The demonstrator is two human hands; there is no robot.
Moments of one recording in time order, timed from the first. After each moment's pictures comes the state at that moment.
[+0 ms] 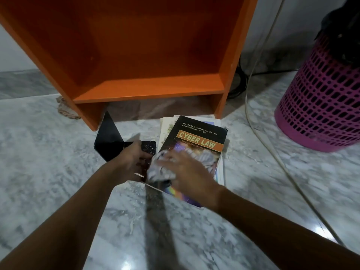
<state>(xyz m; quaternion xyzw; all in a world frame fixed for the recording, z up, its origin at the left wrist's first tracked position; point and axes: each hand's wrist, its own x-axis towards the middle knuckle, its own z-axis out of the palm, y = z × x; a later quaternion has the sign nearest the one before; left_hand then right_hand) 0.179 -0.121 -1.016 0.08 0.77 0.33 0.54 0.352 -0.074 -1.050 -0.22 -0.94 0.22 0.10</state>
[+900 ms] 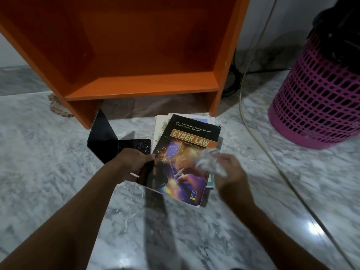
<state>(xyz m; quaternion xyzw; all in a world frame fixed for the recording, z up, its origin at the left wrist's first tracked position) 0.188 -0.127 -1.024 0.20 0.81 0.26 0.49 0.449 -0.065 -1.084 -0.41 -0.80 0.26 0.35</state>
